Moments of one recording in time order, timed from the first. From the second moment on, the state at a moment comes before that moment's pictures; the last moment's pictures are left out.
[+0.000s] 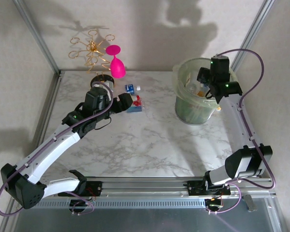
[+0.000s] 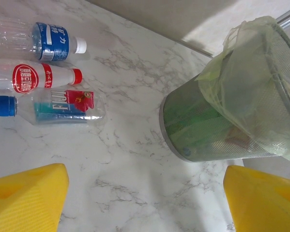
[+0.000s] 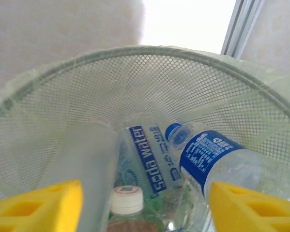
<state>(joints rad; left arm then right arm) -0.55 1.16 1.12 -0.44 -0.01 -0.76 0.16 1.46 1.54 -0.65 0.26 0.27</state>
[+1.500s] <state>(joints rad) -0.11 1.09 0.87 -0.46 0.17 -1.02 0.72 2.28 2.10 -0.68 -0.06 0.06</state>
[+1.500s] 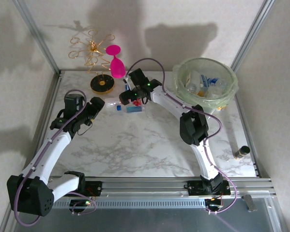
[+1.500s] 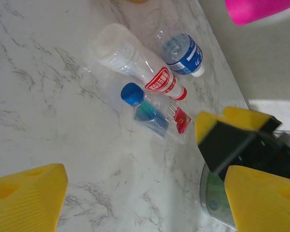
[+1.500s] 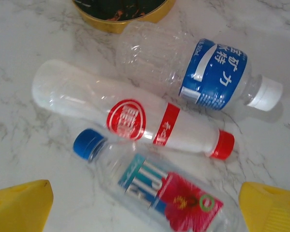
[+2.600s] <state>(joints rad) -0.11 1.04 0.79 -0.43 0.23 -1.00 0.73 2.36 2.00 -0.72 -0.18 0.02</state>
